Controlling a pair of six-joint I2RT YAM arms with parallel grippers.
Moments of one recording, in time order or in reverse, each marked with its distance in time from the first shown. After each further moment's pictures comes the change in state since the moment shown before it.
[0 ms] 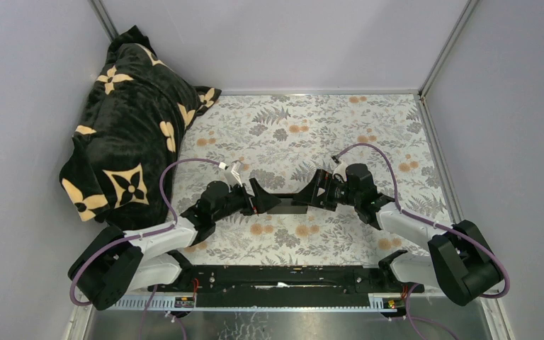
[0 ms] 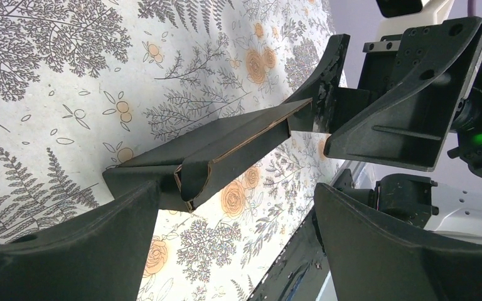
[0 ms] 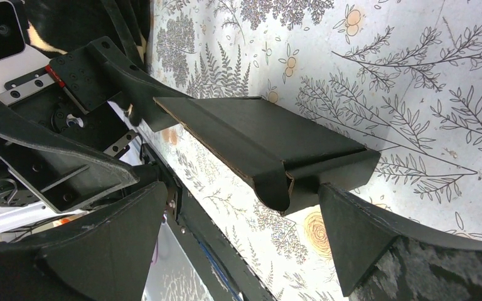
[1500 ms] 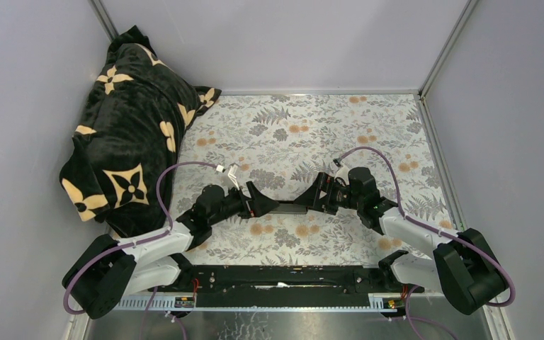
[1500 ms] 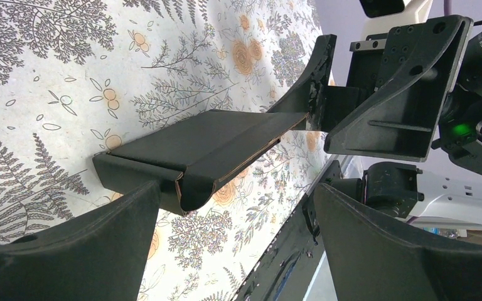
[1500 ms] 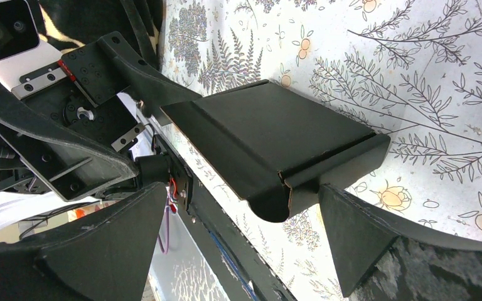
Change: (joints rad) left arm 0.000 -0.072 -0.046 0.006 0.026 -0.013; right arm 0.004 -0.060 -0.036 -0.002 -0.024 0.035
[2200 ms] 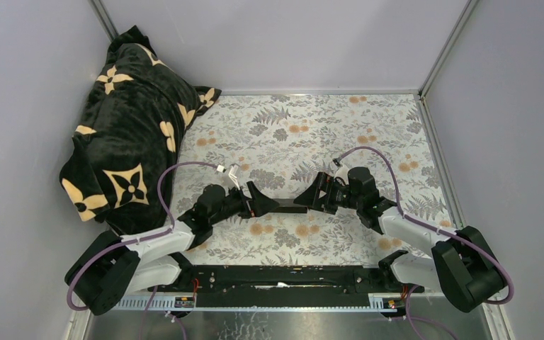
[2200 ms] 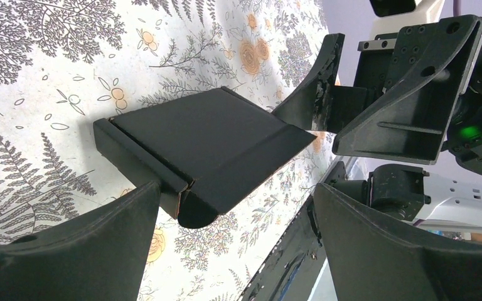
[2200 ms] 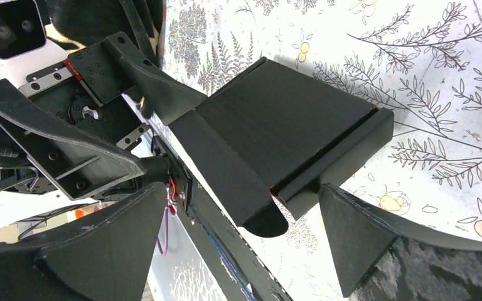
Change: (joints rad) left arm 0.006 0.037 -0.003 0.026 0.000 0.000; right arm 0.000 0.020 -0.001 0.021 0.000 0.000
